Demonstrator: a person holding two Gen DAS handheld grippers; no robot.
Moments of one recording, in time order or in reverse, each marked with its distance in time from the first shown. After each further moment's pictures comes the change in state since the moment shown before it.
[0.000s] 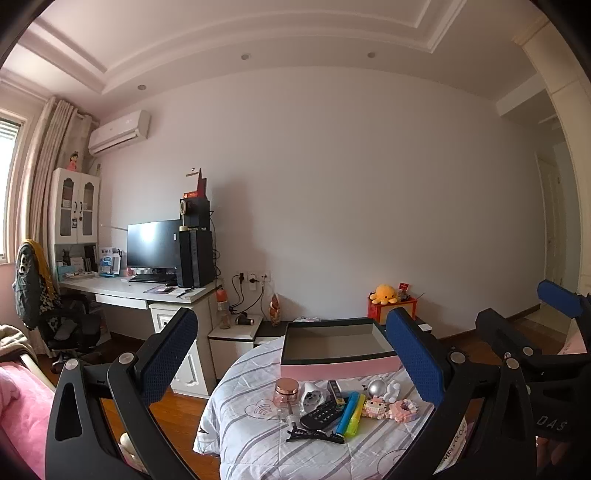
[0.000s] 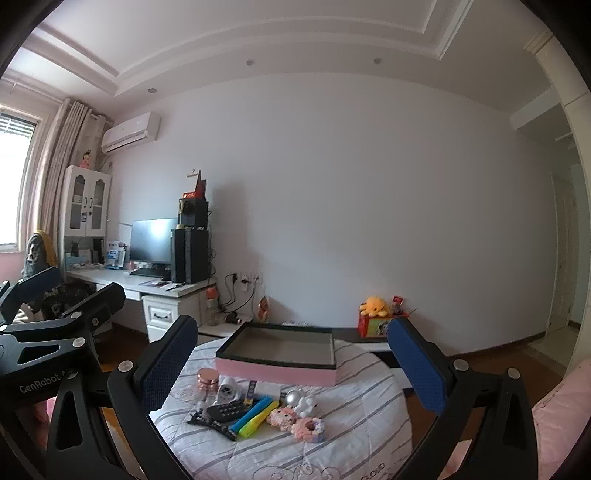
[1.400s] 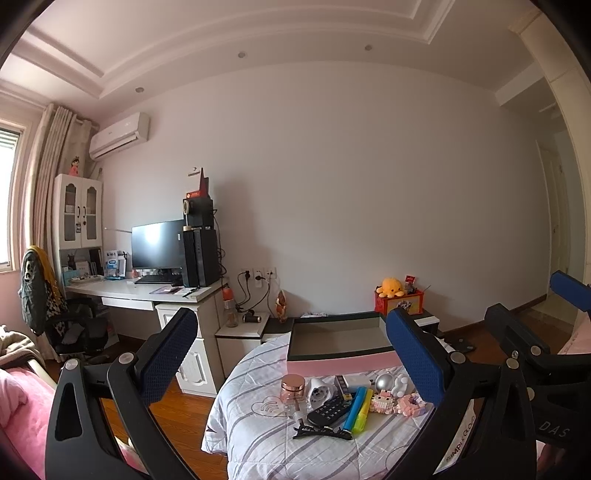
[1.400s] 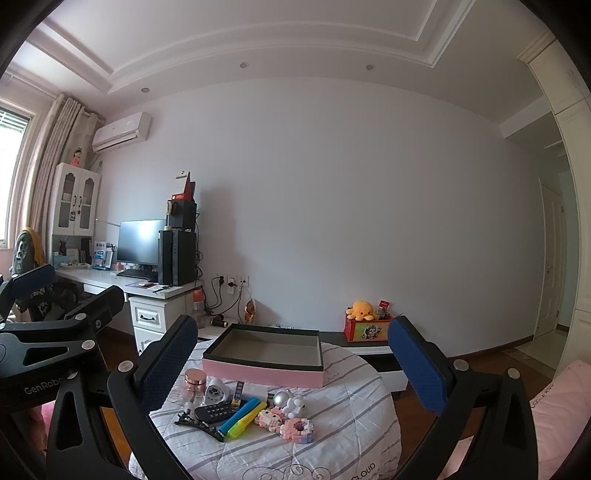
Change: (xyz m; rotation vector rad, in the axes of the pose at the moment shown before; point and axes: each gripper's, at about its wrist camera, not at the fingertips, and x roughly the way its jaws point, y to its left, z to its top) left arm 0.003 -0.005 -0.004 0.035 0.015 0.029; right arm -0.010 0.011 -0.001 -0.009 -0.003 -0.055
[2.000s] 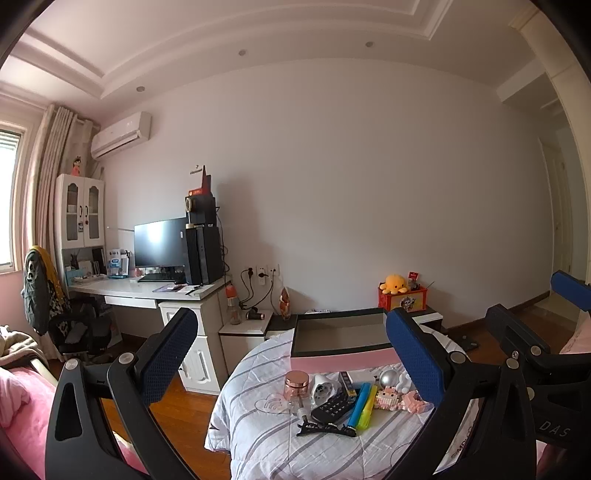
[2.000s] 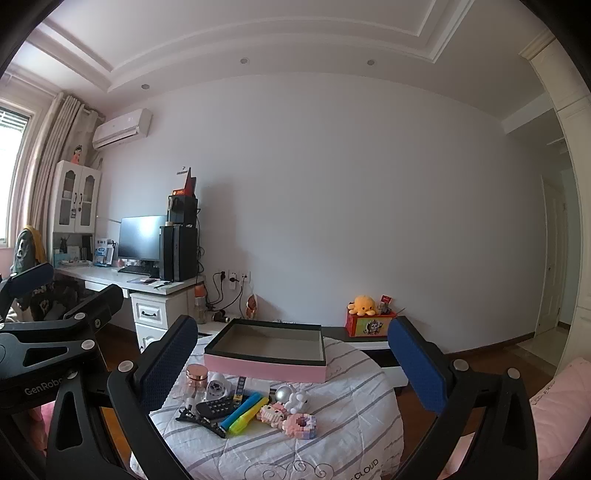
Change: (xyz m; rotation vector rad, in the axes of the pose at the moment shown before) left arm 0.001 0.002 -0.004 0.006 0.013 0.014; right arm -0.002 0.002 -0.002 0.003 0.023 0.007
